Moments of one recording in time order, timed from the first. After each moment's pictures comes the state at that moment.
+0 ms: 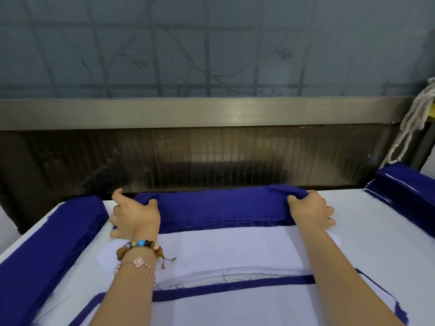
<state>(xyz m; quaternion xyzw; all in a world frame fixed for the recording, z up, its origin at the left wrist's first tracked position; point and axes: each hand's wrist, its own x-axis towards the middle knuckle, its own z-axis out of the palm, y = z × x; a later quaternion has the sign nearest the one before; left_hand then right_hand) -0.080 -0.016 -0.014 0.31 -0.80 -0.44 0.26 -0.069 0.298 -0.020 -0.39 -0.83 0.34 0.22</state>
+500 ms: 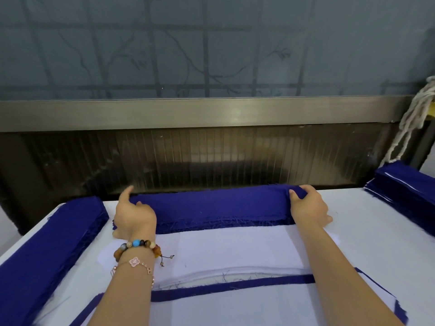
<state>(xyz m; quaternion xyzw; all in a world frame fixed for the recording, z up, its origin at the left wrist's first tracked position) -0.081 -0.018 -0.018 0.30 -0.77 -0.49 0.29 -0.070 0.301 -0.026 -0.34 -0.82 0.38 0.26</state>
